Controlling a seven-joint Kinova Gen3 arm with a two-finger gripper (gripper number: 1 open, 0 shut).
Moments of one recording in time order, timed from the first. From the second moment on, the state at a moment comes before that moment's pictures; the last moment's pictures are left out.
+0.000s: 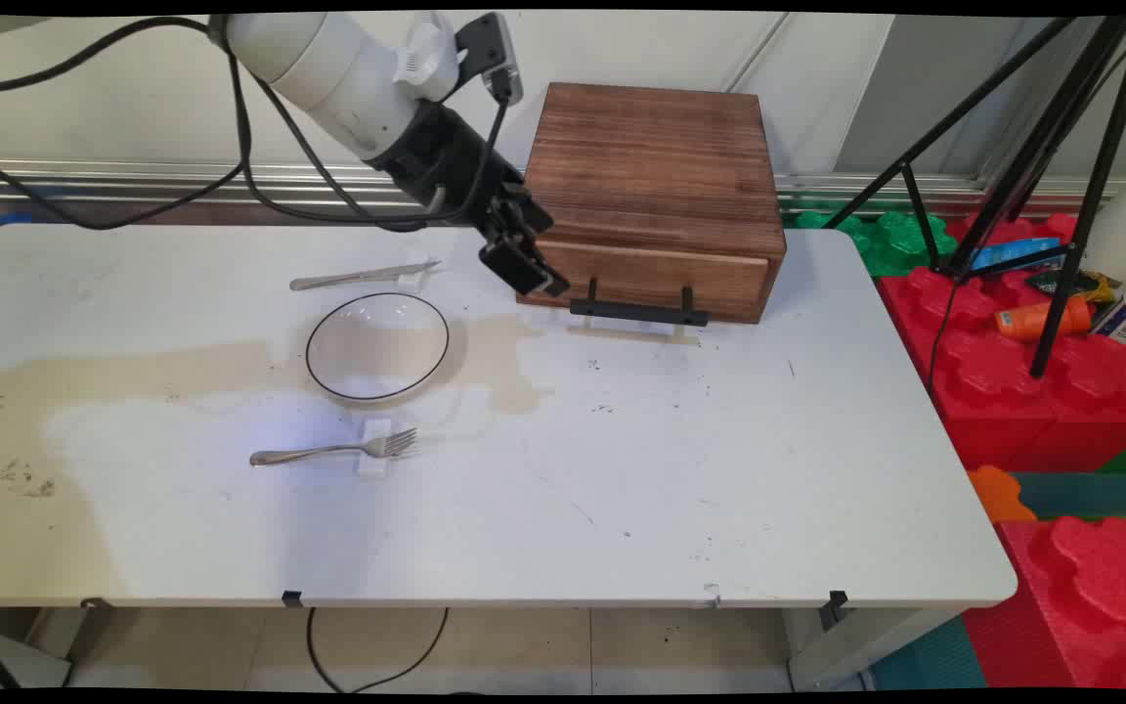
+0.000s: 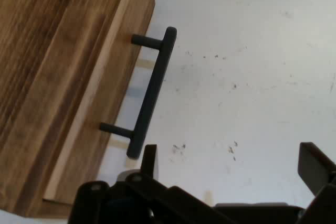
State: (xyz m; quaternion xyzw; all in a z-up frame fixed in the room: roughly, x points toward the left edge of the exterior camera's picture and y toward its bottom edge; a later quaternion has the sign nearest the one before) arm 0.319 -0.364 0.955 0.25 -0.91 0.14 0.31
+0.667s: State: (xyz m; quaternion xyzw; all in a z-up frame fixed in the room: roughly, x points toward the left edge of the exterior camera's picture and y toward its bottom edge) arm 0.273 -0.383 0.950 0.24 -0.91 0.18 0.27
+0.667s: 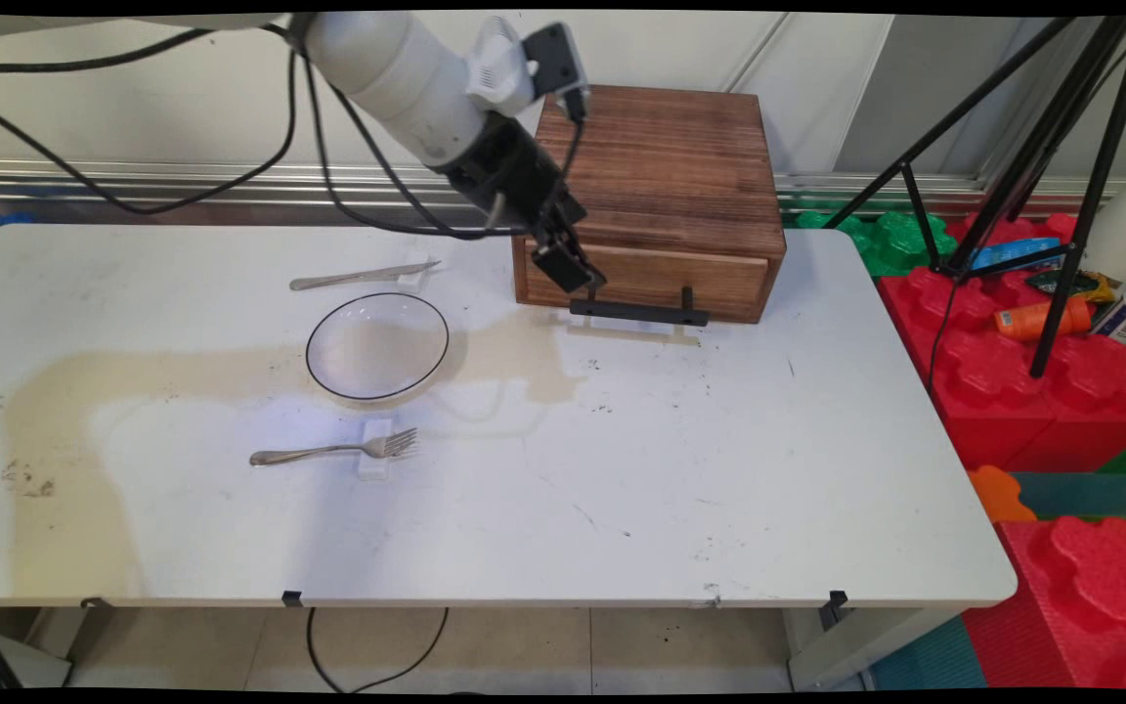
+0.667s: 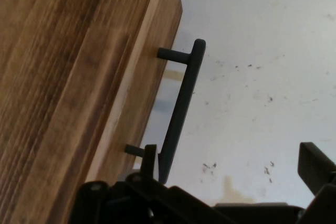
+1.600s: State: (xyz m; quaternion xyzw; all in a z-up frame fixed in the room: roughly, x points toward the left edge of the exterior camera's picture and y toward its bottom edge) arm 0.195 -0.434 0.880 0.27 -0.92 0.19 0.21
